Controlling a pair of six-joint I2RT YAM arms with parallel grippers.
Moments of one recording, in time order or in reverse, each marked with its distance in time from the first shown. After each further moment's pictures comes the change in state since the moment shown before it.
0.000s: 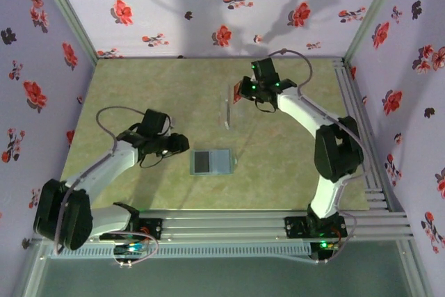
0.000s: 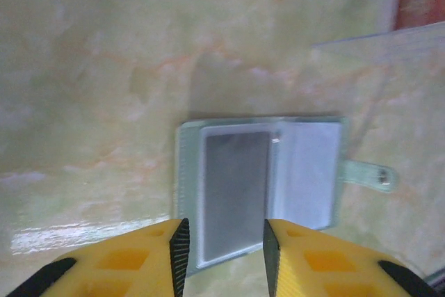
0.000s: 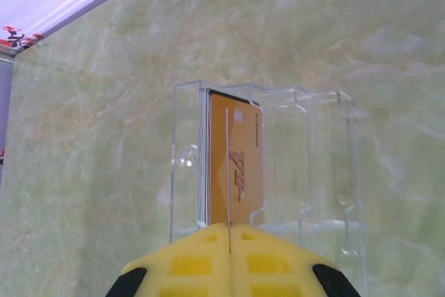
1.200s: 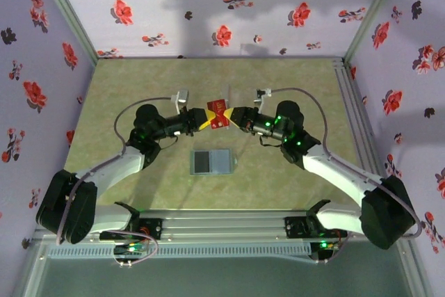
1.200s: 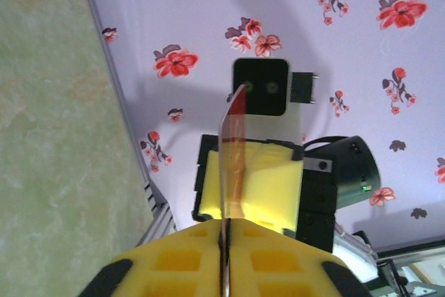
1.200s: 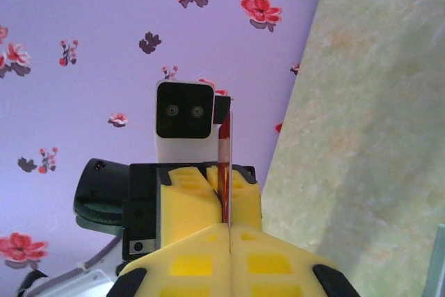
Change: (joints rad) left arm -0.059 0.077 -0.132 1.267 0.515 -0.713; right arm 0.164 -0.595 -0.724 0.820 -0.414 0.478
